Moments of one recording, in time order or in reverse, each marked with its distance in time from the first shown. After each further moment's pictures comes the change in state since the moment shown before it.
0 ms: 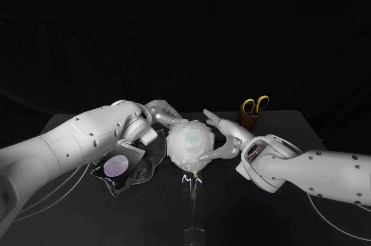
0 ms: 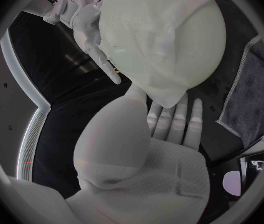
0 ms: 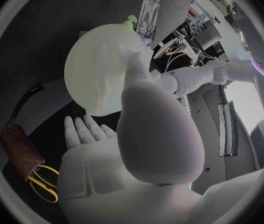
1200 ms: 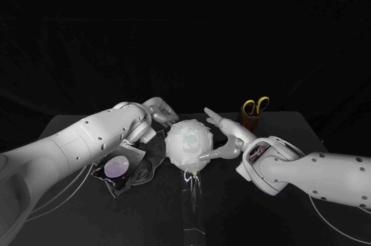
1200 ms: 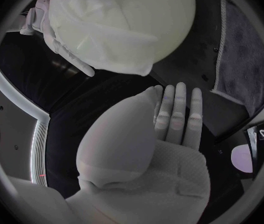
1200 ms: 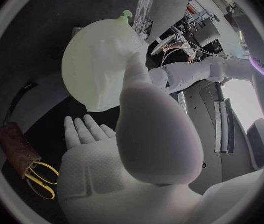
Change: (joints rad) left arm -0.015 0.043 -0.004 -0.096 -0.135 -0.151 0.025; left_hand 0.112 0.041 0.338 0.027 0.000 0.044 -0.030 0.053 0.036 0.098 -0.037 -0.027 -0.003 0.142 -0.043 0.073 0.073 0.064 0.171 -0.008 0.105 0.045; right arm 0.000 -0.014 0.001 0.025 0.013 -0.041 0.035; right_hand -0.004 -0.012 -0.034 -0.001 0.000 0.008 0.007 0.000 0.005 0.000 0.000 0.000 0.000 -0.013 0.008 0.000 -0.002 0.000 0.003 0.004 0.000 -0.008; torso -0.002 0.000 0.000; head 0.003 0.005
